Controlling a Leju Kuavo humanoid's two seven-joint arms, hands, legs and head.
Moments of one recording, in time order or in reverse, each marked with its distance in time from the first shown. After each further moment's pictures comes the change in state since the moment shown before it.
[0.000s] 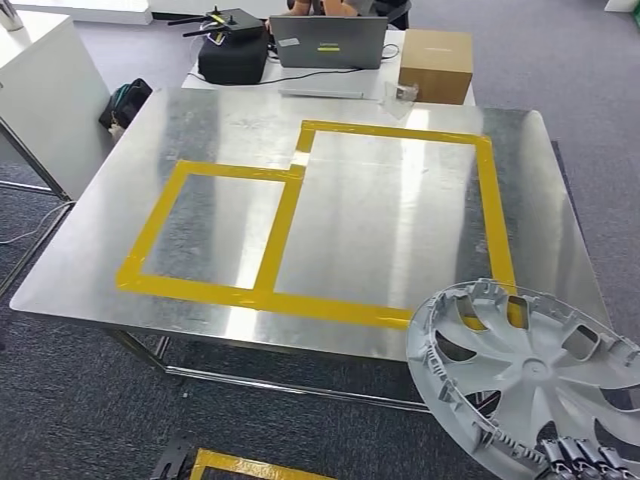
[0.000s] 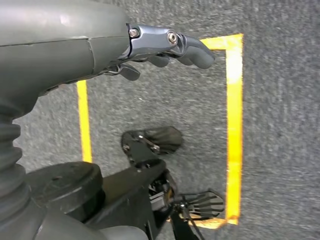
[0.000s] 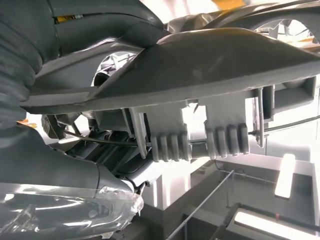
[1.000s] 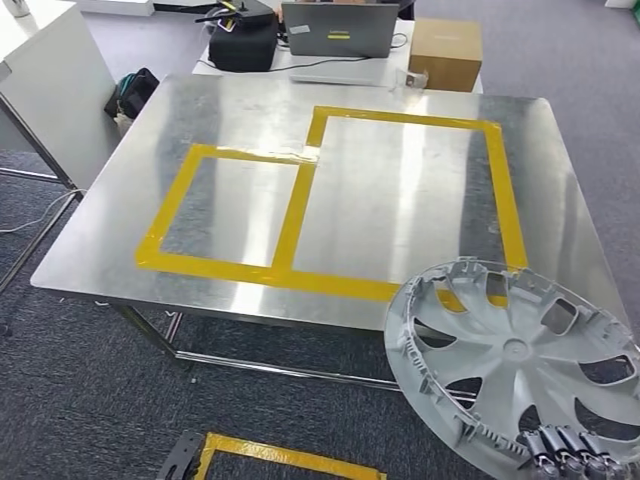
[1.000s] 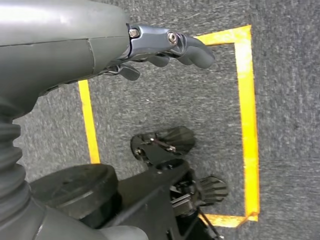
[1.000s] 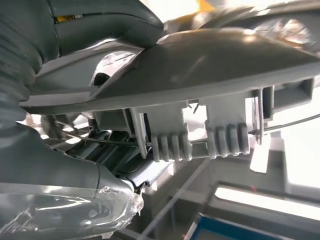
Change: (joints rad) left arm 0.008 -0.004 -0.045 0.001 -0.011 -0.034 -0.027; right arm -0.023 -0.065 0.089 0.012 0.000 -0.055 0.015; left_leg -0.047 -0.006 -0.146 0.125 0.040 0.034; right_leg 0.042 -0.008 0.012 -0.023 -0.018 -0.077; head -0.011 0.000
